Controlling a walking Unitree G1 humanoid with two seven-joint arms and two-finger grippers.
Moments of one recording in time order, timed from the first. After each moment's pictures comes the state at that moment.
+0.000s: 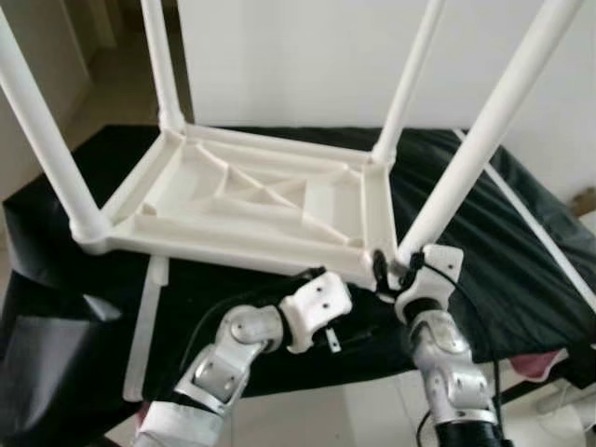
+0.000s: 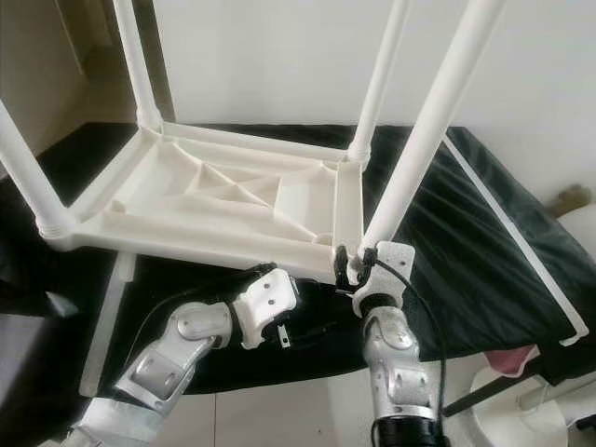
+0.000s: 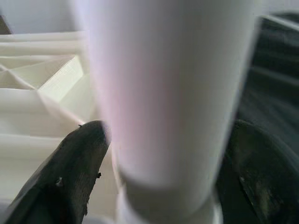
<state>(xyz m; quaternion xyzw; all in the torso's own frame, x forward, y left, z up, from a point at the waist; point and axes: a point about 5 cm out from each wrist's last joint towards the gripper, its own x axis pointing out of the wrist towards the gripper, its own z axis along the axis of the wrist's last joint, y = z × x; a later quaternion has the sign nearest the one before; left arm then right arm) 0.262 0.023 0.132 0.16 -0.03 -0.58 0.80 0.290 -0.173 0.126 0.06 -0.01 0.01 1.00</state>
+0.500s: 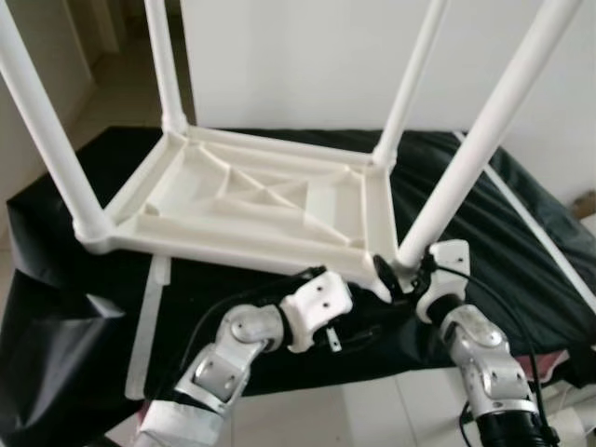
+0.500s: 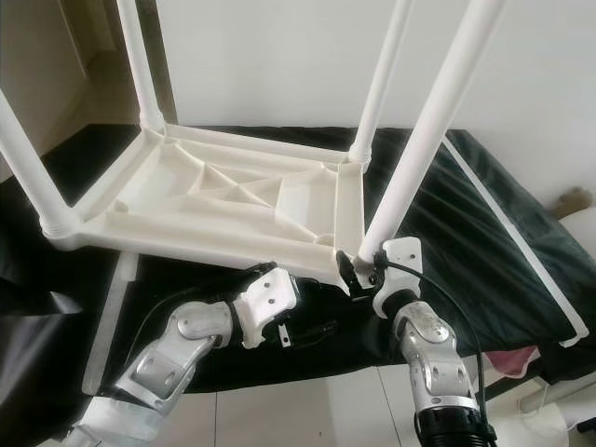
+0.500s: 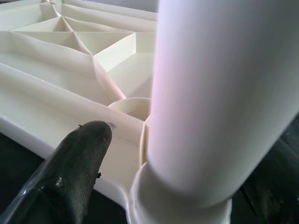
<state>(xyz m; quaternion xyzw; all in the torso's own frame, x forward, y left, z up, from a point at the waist) 0.264 0.023 0.135 0.16 -0.03 -0.58 0.80 0.294 -0.187 0.124 -0.03 0.01 0.16 0.99</state>
